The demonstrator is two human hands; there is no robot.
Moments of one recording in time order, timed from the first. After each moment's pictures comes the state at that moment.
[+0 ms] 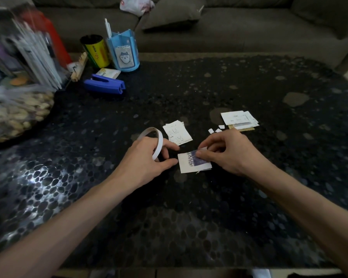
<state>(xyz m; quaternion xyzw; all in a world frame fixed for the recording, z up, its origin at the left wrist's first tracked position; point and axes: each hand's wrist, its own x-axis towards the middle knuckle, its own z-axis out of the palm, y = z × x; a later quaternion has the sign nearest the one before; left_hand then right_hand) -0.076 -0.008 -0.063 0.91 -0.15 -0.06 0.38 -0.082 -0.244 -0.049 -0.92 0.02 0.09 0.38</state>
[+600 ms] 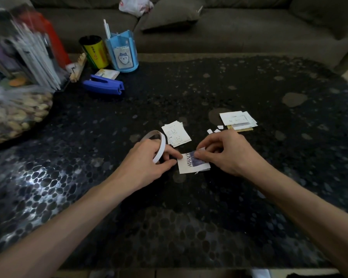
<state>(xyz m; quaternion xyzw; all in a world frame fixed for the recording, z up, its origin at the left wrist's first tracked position) -0.077 -0.011 -0.063 0.91 -0.17 -0.07 0.37 -0.082 -0.242 -0.047 -0.93 0.02 0.09 0.37</state>
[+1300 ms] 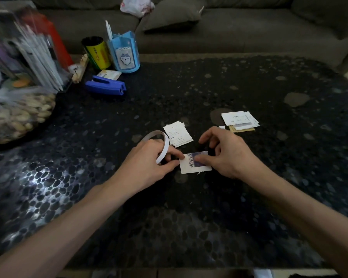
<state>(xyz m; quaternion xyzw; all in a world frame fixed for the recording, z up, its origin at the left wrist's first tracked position) -0.077 -0.010 -0.063 0.92 -0.19 -0.05 0.33 -0.087 -0.231 -0.043 -0.95 0.02 0.07 0.31</state>
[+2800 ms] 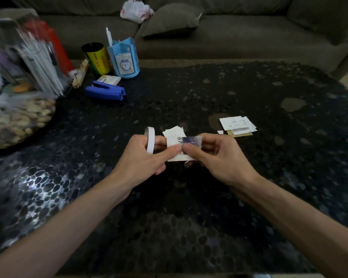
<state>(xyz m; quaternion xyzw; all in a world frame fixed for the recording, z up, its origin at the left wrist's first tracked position) -0.086 -0.015 -0.038 0.78 -0.05 -0.12 0.62 -0.097 -0.218 -0.048 -0.76 -0.05 0.04 0.64</state>
